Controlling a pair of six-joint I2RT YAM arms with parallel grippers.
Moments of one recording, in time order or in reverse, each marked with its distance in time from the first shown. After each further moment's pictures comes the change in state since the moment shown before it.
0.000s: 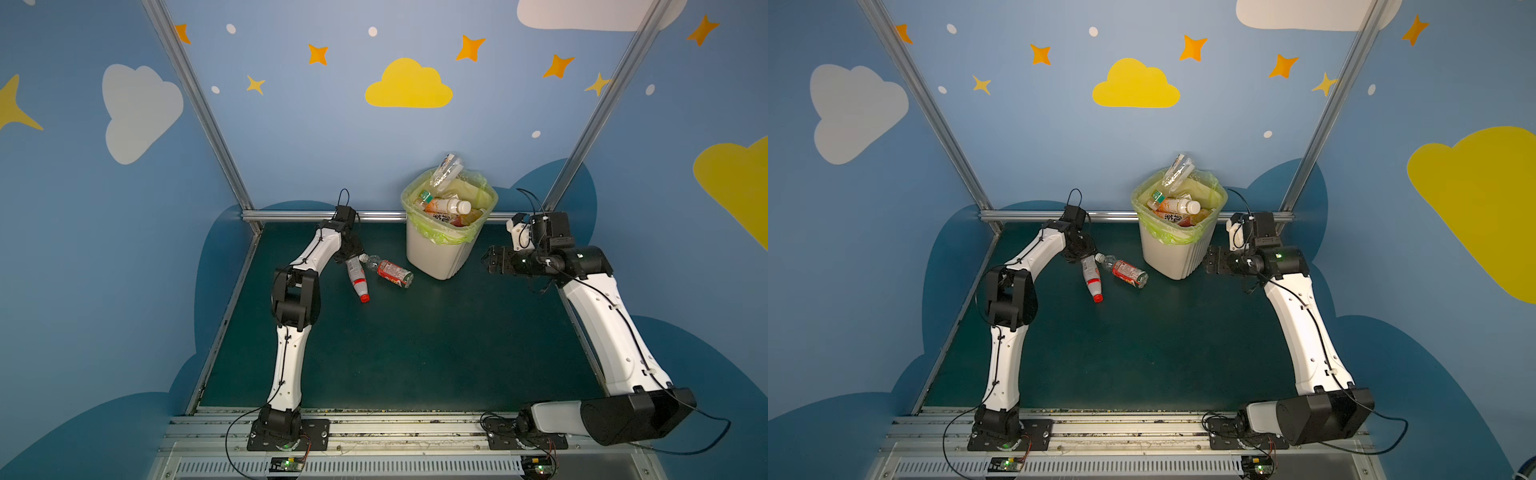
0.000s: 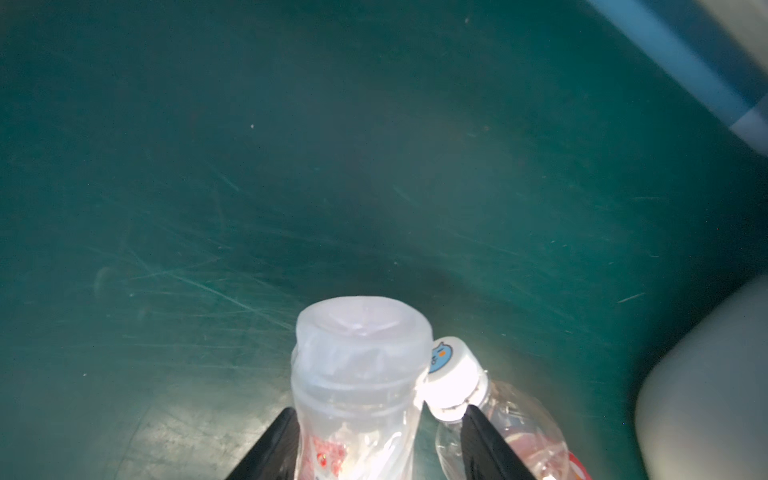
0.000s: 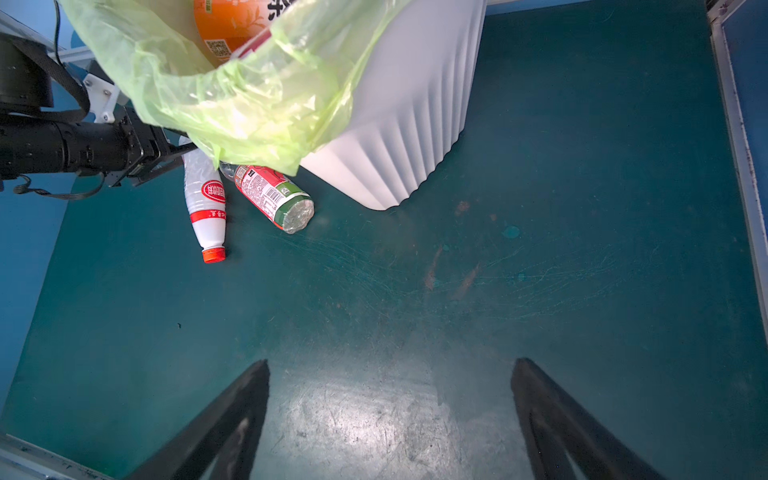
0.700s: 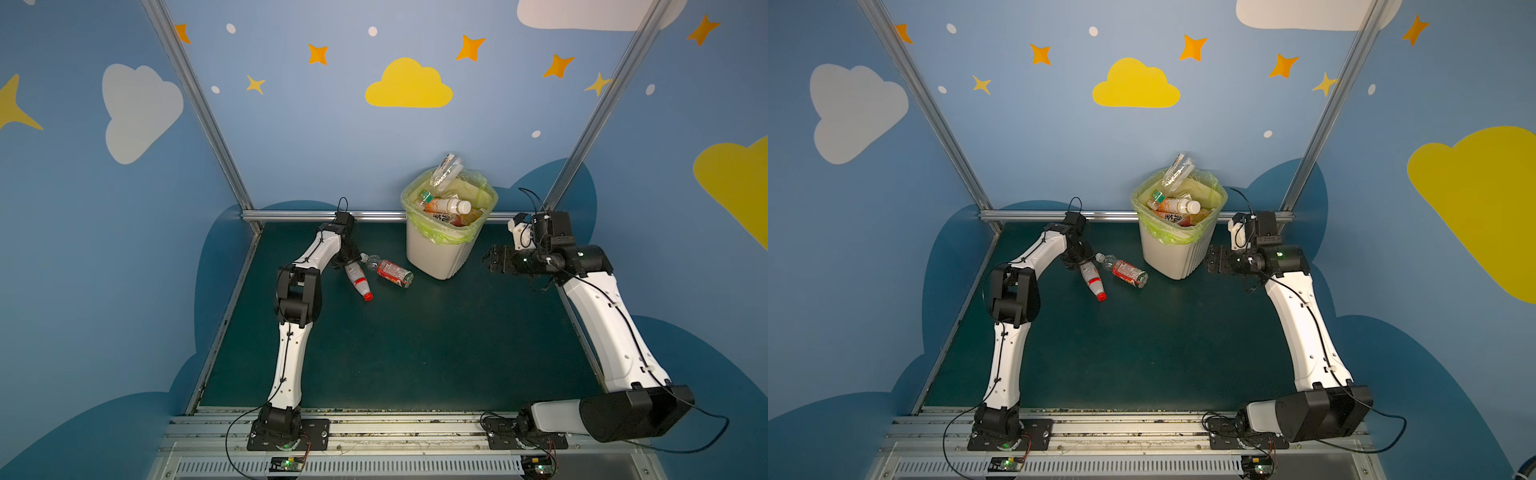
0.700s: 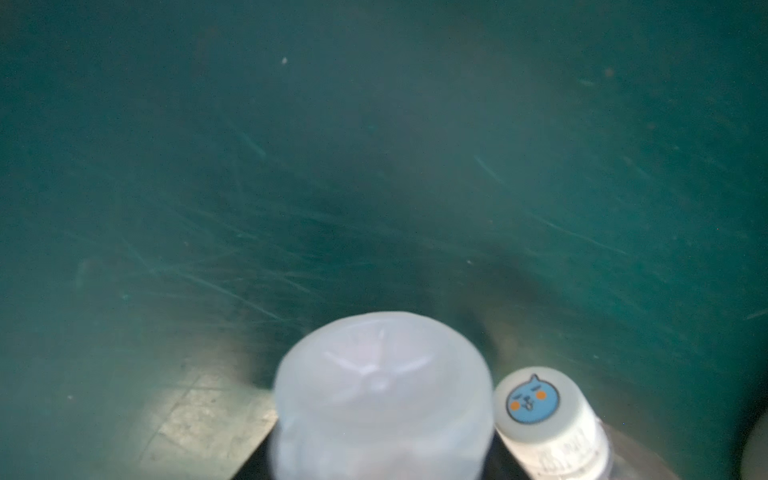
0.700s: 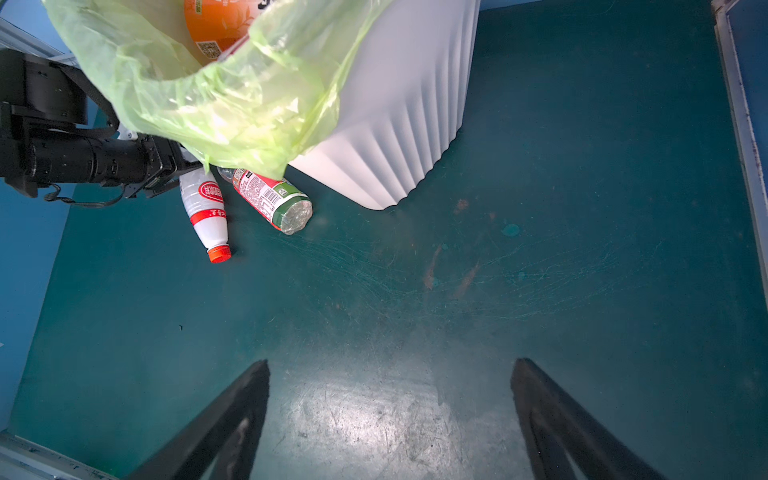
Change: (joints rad) left arm 0.019 0.074 0.022 -0.036 -0.003 0.007; right arm -0.019 0.011 0.001 0.000 -0.018 0.000
